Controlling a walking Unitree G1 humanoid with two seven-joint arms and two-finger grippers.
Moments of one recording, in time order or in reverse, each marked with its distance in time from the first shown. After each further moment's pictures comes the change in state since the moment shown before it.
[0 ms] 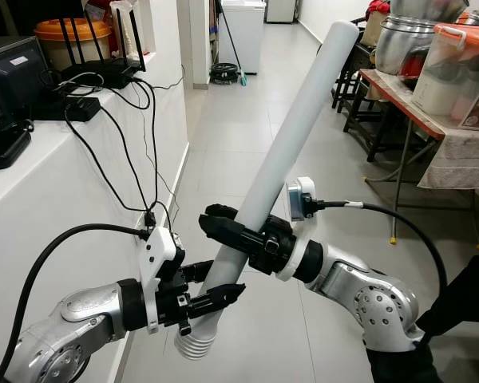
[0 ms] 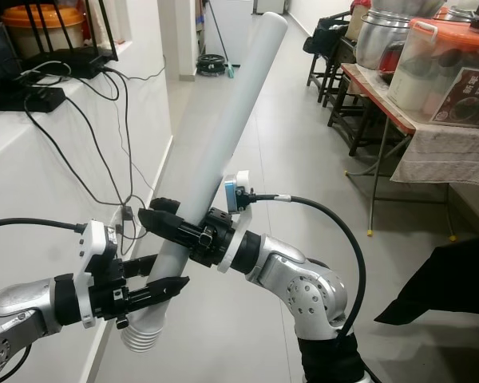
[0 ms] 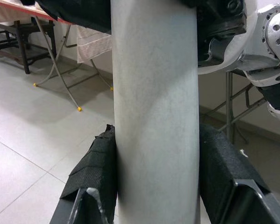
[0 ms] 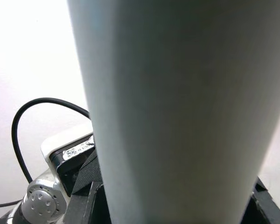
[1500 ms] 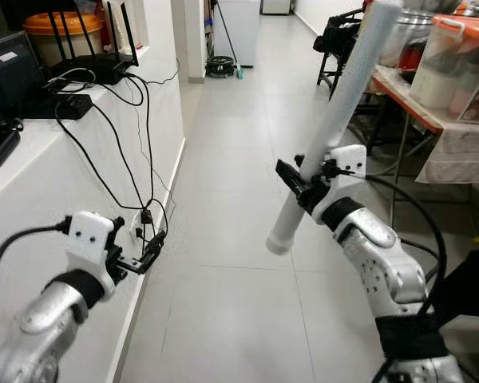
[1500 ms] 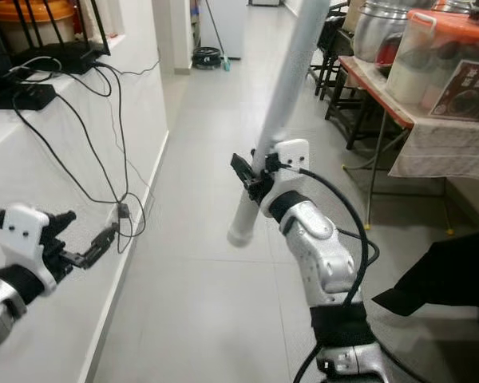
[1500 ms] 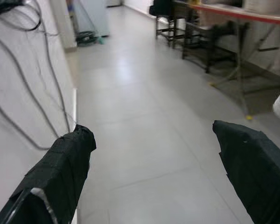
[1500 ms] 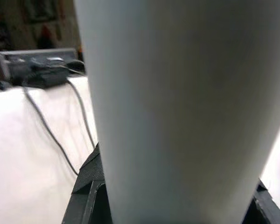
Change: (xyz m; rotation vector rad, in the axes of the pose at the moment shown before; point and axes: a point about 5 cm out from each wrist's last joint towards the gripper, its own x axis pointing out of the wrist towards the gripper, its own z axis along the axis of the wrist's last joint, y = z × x) left arm -0.056 0.047 -0.008 0.127 -0.046 0.904; right arm -0.035 -0.058 0.058 -0.693 -0.122 -0.782
